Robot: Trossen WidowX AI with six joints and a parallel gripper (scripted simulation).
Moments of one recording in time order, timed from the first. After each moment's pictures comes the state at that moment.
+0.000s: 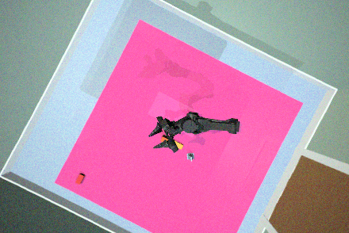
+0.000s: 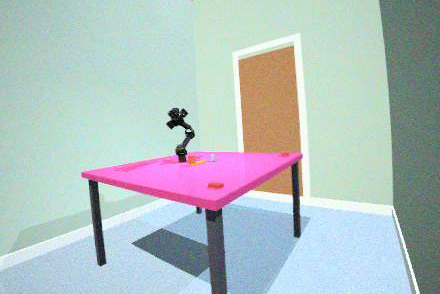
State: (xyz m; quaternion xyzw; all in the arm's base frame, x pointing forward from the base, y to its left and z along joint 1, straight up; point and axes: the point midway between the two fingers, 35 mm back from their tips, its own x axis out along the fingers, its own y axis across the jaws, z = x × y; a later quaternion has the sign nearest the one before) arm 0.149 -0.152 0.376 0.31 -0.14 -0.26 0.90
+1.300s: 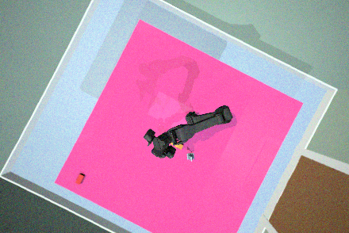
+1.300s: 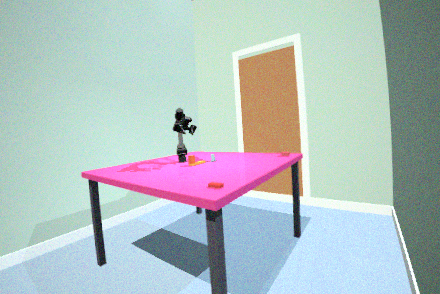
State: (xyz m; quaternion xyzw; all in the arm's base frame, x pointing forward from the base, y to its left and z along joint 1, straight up) arm 0.224 -0.139 0.268 -0.03 0.31 -0.13 0.94
